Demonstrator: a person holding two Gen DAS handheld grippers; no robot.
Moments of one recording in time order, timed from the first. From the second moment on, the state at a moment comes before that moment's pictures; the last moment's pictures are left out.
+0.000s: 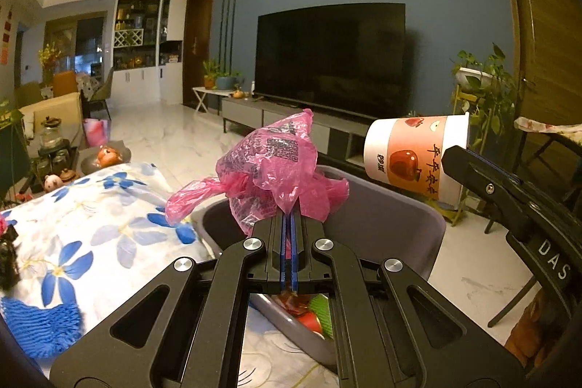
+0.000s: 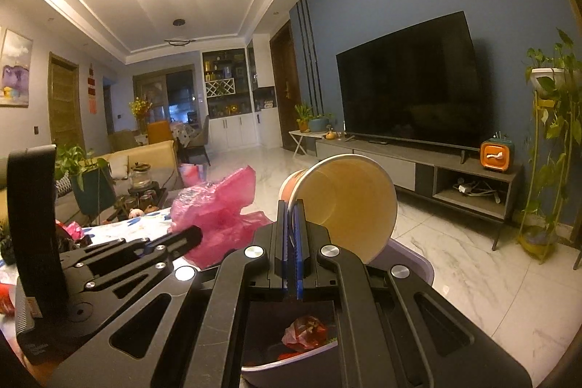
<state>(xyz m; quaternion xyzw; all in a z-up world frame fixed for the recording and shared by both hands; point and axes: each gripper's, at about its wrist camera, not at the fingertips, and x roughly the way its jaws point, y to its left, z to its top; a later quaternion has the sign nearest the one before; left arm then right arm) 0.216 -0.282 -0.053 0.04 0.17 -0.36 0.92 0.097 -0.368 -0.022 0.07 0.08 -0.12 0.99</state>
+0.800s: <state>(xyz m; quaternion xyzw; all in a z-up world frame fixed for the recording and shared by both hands) 0.201 -0.169 -0.052 -0.04 0.15 -0.19 0.97 0.124 -0.364 -0.032 0.08 0.11 -0.11 0.99</state>
